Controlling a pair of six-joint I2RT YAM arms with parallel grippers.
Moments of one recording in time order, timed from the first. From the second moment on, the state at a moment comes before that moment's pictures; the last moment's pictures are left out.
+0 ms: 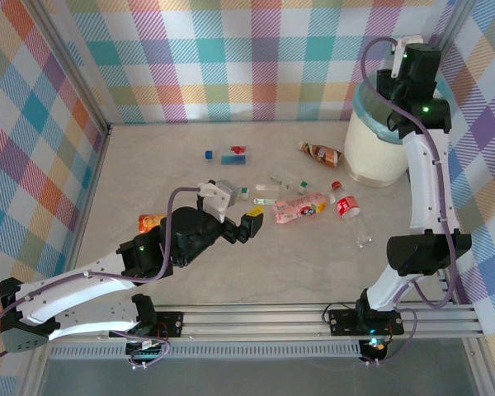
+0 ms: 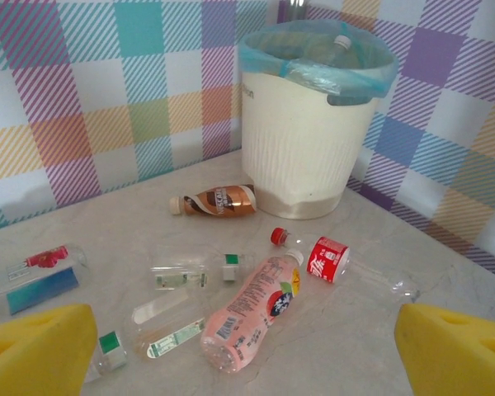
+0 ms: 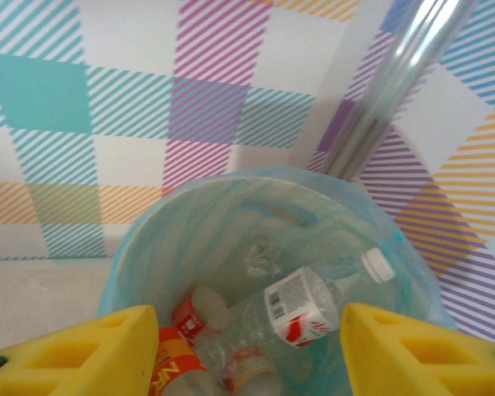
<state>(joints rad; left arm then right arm) -1.15 0.95 0.95 -0.18 -0.47 -0.16 0.06 1.69 2.12 -0.77 0.30 -0.19</state>
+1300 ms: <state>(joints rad) -0.05 1.17 1.05 -0.96 -0.14 -0.58 0.77 1.32 1.11 -0.53 -0.13 0.33</state>
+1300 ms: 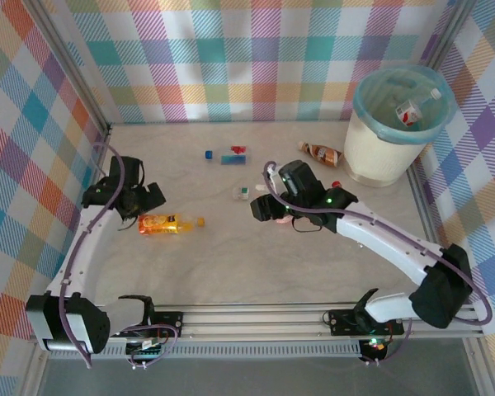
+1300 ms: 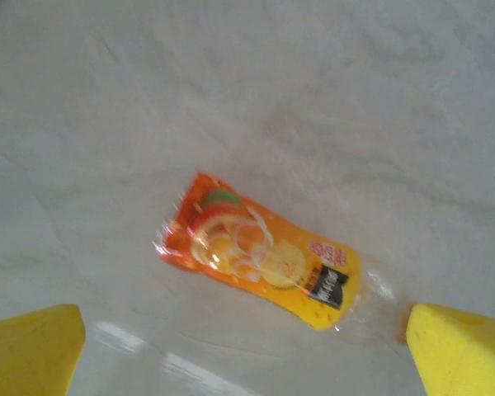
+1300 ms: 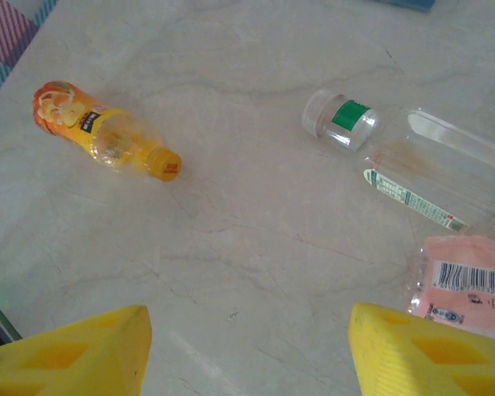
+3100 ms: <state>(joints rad) -0.01 1.14 0.89 -0.63 0.00 -1.03 0.78 1.16 0.95 -0.49 -0.07 0.35</state>
